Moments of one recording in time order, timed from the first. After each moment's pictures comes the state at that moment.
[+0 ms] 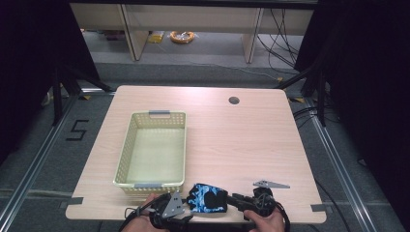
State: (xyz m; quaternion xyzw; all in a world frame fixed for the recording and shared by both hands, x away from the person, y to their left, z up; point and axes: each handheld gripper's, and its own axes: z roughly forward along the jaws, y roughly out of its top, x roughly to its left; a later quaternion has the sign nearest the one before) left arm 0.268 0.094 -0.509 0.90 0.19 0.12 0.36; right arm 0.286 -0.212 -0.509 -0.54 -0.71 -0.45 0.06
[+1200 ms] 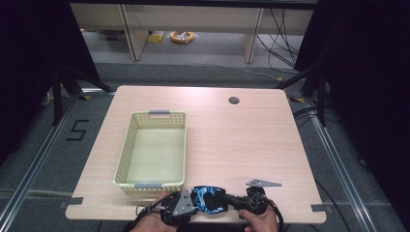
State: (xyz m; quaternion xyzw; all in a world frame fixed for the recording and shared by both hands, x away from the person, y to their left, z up) left arm 0.275 0.072 -0.515 0.90 0.18 0.13 0.38; right arm 0.296 -0.201 -0.522 -0.49 -0.73 -0.47 0.06
